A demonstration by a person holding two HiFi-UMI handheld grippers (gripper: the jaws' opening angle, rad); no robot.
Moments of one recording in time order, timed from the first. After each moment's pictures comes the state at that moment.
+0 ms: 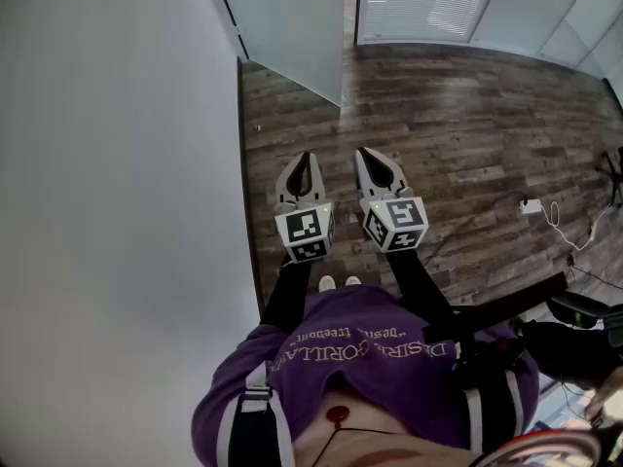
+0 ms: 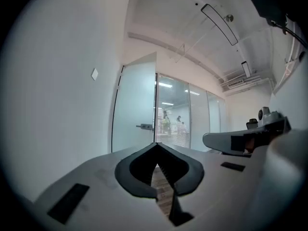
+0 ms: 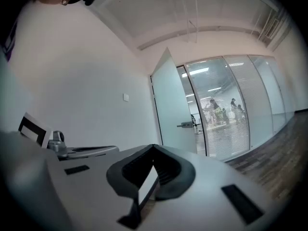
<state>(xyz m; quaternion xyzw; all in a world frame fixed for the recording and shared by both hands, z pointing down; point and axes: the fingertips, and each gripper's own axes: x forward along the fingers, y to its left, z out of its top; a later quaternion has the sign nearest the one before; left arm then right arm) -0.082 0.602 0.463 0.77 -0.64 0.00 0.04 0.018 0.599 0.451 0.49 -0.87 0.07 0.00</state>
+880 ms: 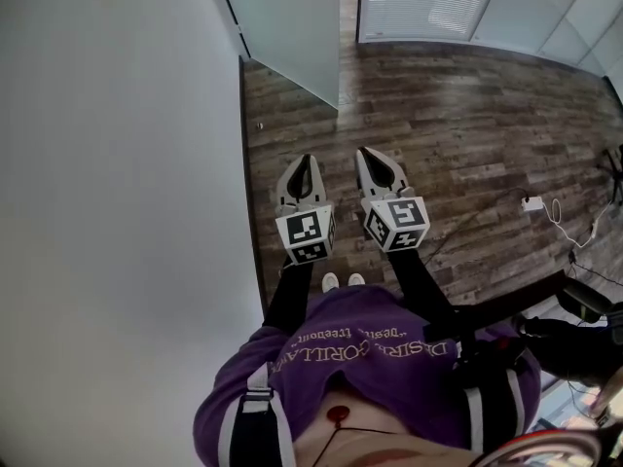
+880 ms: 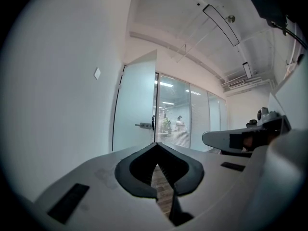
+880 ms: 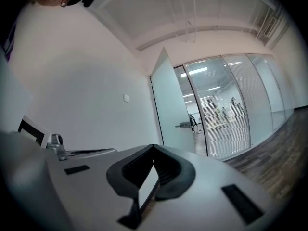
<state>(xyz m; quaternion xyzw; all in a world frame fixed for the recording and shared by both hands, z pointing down) -0.090 0.620 0.473 0.77 -0.64 -0.01 0.04 0.012 0.614 0.457 0.49 -0.87 0.07 0.00</state>
